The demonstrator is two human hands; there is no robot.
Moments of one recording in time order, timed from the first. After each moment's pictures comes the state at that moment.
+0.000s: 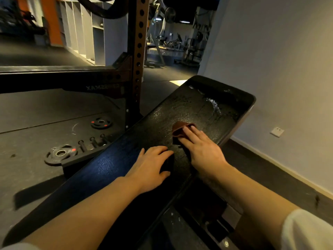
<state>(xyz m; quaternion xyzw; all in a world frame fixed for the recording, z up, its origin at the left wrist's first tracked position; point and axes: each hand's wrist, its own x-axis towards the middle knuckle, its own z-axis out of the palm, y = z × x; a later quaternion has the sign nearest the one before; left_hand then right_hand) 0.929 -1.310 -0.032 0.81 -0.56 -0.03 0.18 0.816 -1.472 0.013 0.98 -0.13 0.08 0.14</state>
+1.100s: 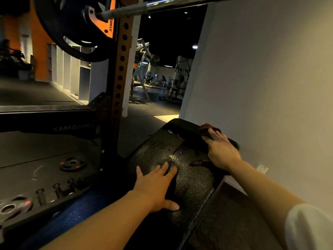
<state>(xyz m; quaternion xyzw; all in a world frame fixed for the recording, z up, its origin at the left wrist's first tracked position) 0.956 -1.431 0.044 0.81 -0.58 -0.07 0.05 0.850 -1.633 0.112 0.92 -0.34 0.13 0.12</state>
